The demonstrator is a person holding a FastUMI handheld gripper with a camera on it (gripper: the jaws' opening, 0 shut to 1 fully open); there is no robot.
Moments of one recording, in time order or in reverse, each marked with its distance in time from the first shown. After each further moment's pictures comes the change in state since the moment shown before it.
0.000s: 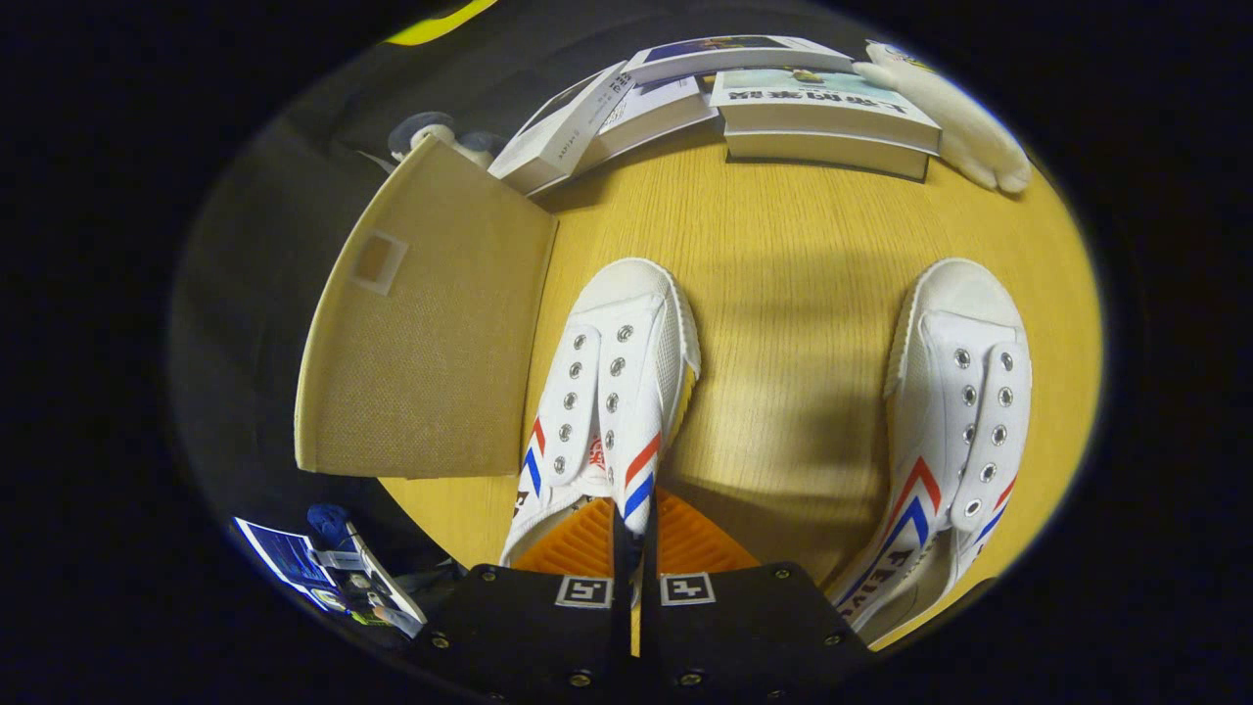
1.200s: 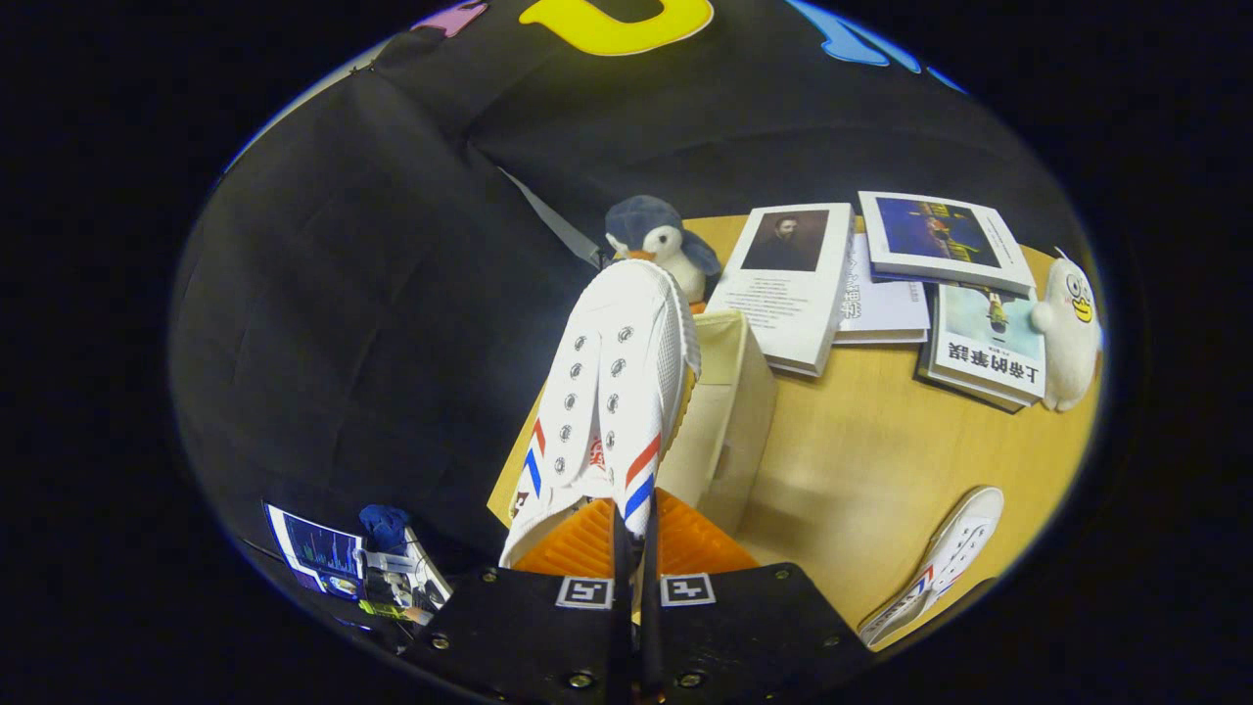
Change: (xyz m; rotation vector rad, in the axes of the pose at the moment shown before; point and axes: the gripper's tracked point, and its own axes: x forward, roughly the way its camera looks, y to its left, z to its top) arm -0.076 0.212 0.118 -0.240 -0.095 0.175
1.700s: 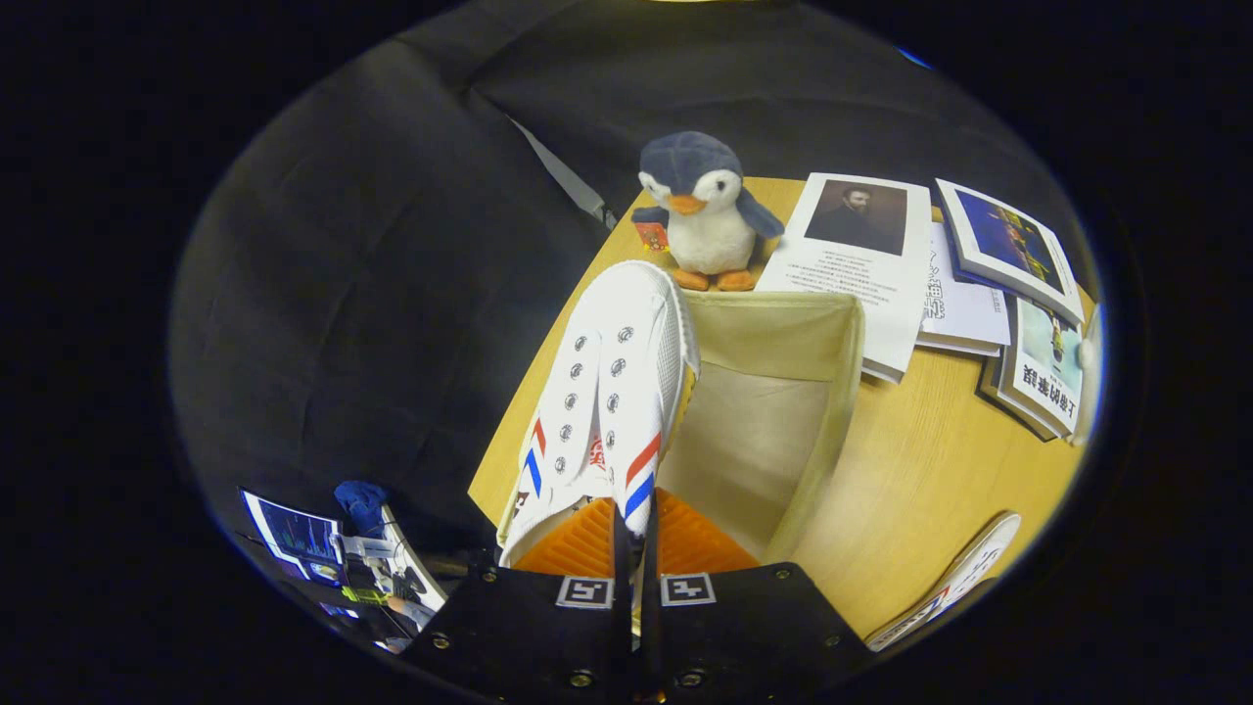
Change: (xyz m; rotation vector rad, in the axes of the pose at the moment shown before) arm 0.079 0.023 -0.002 -0.059 0.129 -0.050
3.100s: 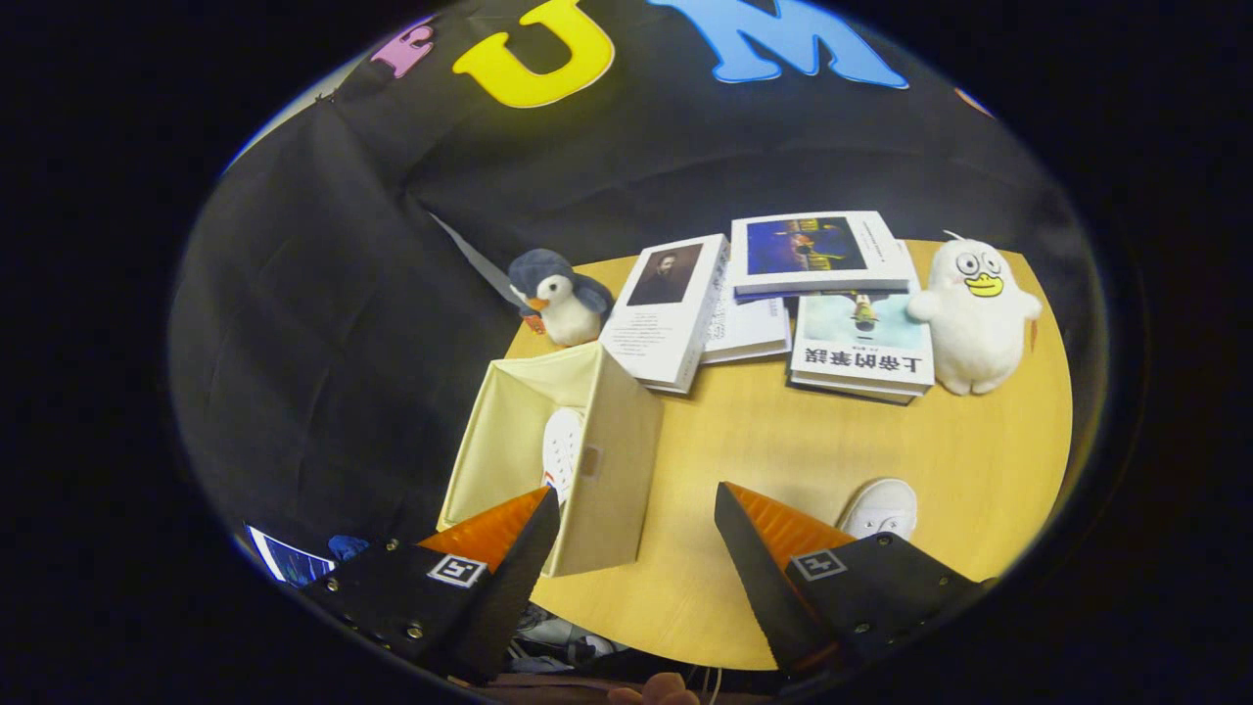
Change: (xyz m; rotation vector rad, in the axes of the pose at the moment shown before) arm -0.158 -0.146 -0.046 0.180 -0.274 -0.137
